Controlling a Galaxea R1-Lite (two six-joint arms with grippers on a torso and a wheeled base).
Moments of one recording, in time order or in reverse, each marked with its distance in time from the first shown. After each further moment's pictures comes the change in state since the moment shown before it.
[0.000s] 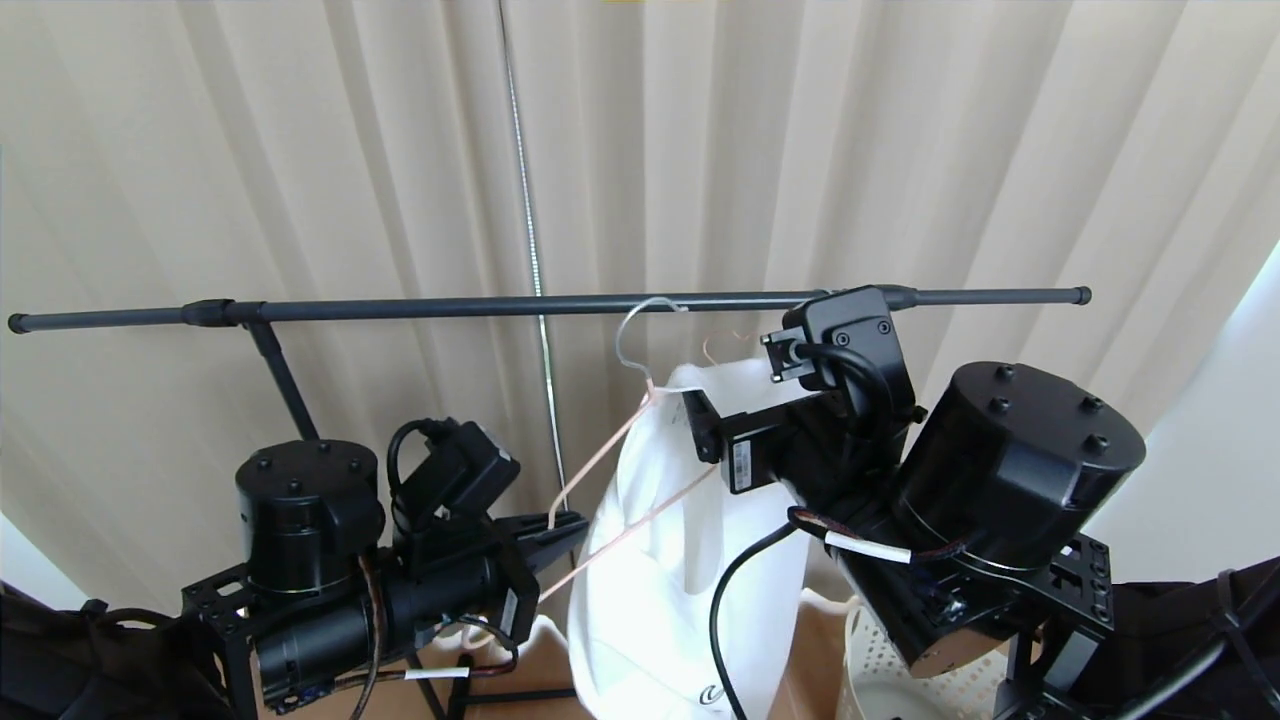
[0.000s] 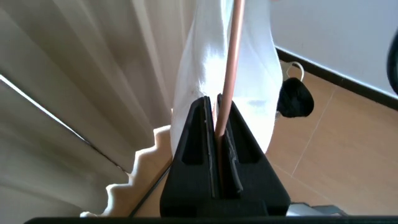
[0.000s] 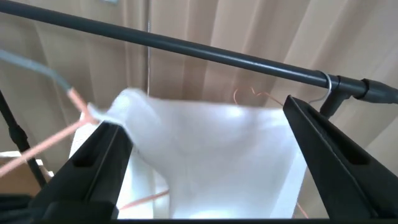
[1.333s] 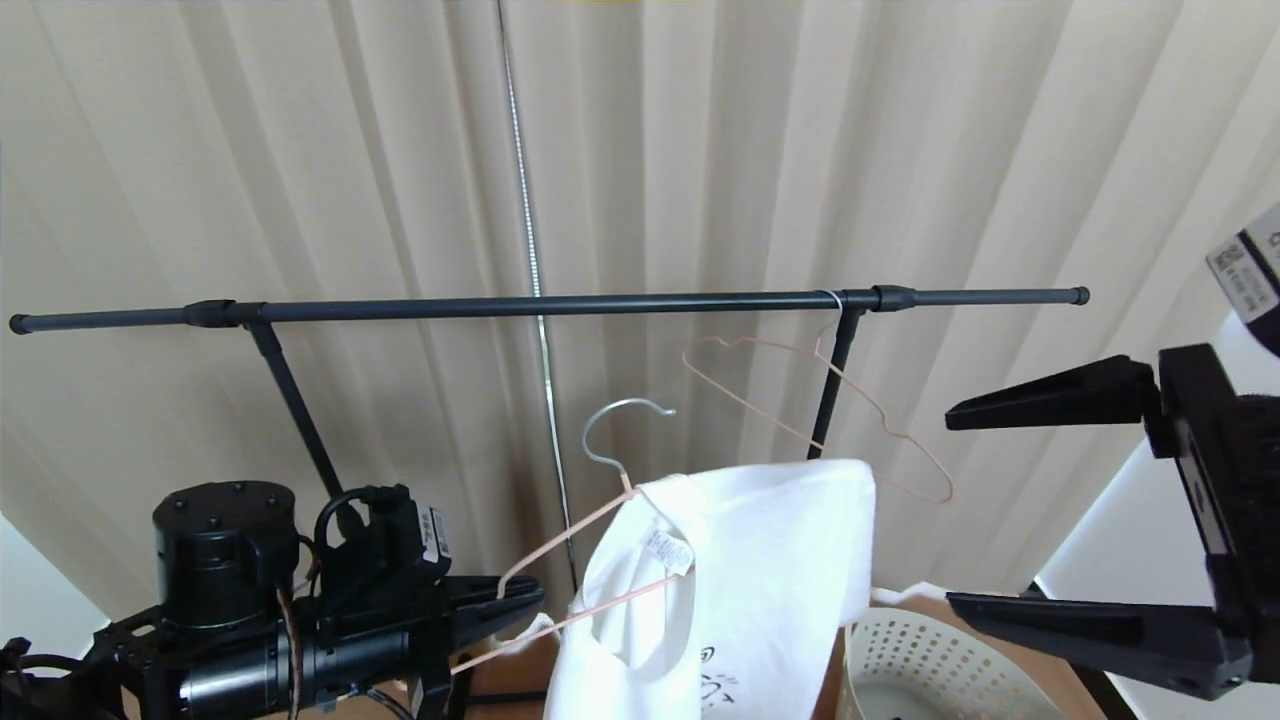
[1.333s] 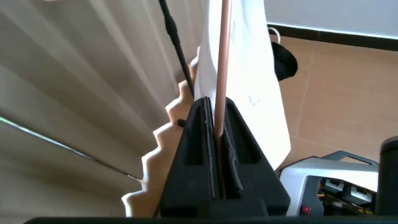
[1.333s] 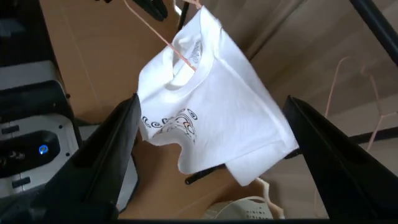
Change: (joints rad) left arm 0.146 -0.034 0.176 -0.029 -0.342 0.301; right arm -0.256 -0.580 -0.387 1.627 0.939 -0.271
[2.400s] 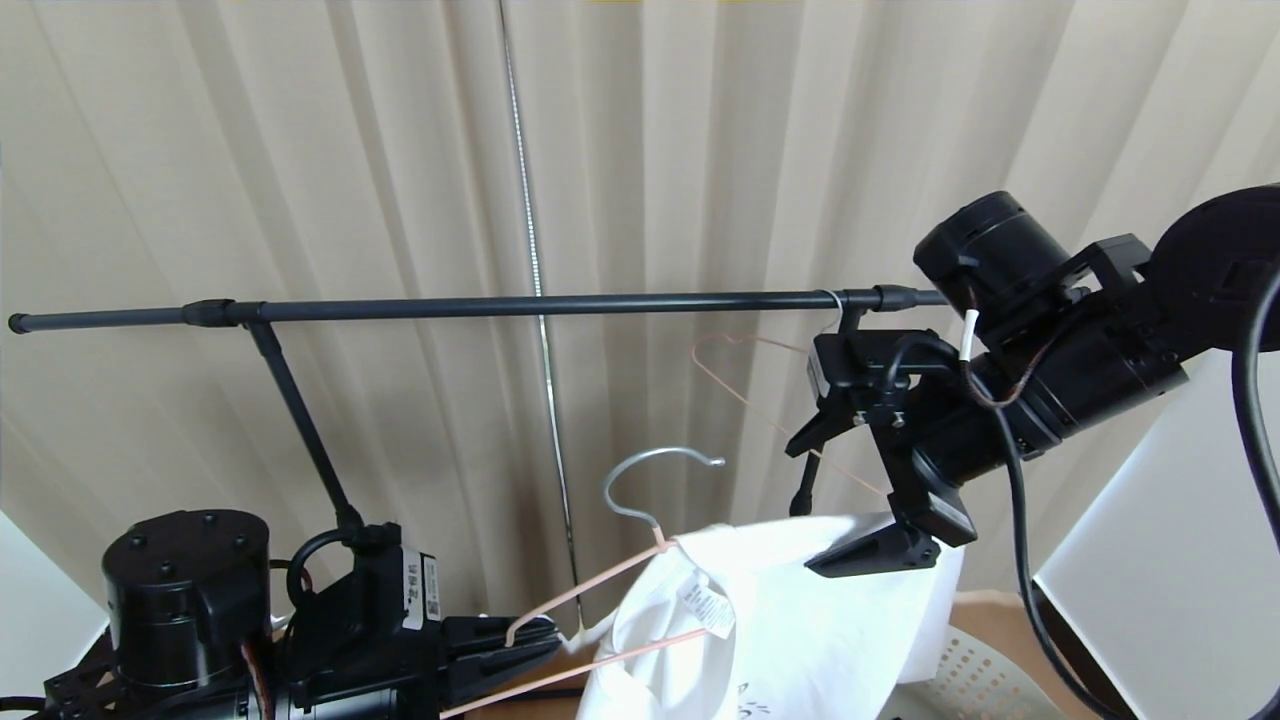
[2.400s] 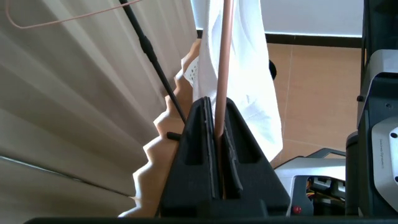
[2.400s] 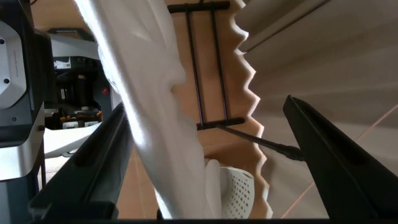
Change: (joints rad) left arm -0.095 -0.094 0.055 0.001 0.000 -0.002; right arm -0.160 0.543 -0.370 0.301 0.136 -0.437
